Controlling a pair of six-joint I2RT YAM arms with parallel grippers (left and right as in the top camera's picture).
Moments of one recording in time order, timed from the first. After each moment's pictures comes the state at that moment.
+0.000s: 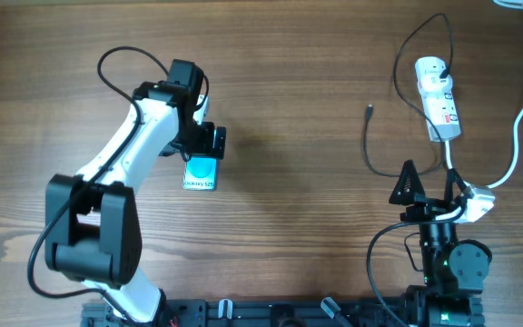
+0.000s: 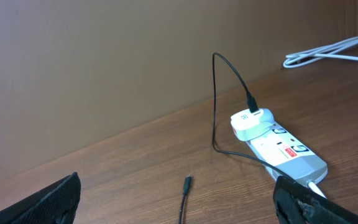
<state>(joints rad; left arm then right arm) -0.22 1.83 1.30 -0.96 0.01 -0.13 -0.09 0.01 0.01 0.00 -0.05 0.39</state>
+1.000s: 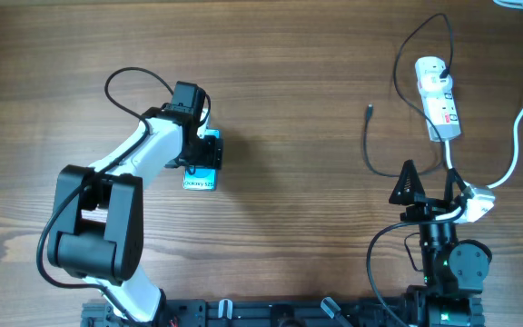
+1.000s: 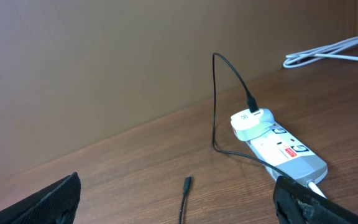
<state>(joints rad) -0.22 1.85 1.09 -0.68 0.03 -0.16 -0.09 0.01 0.01 0.00 -0.05 0.39</state>
